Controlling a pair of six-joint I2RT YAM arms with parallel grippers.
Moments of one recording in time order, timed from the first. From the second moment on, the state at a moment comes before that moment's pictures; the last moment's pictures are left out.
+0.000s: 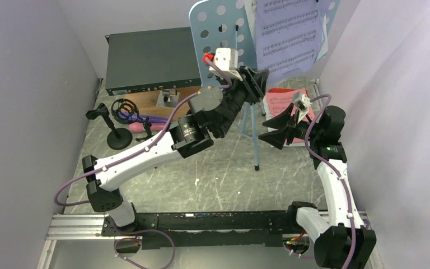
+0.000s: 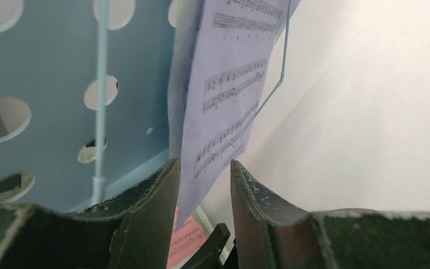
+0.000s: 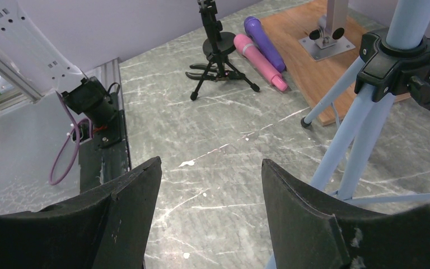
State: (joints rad) left arm -1.19 1.65 1.88 0.11 -0.67 -0.31; right arm -0.12 0.95 0.81 -0.03 -1.35 0.07
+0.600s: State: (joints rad) left arm -1.08 1.64 1.81 0.15 -0.31 -0.47; right arm -0.12 0.95 0.81 -0.03 -1.35 0.07
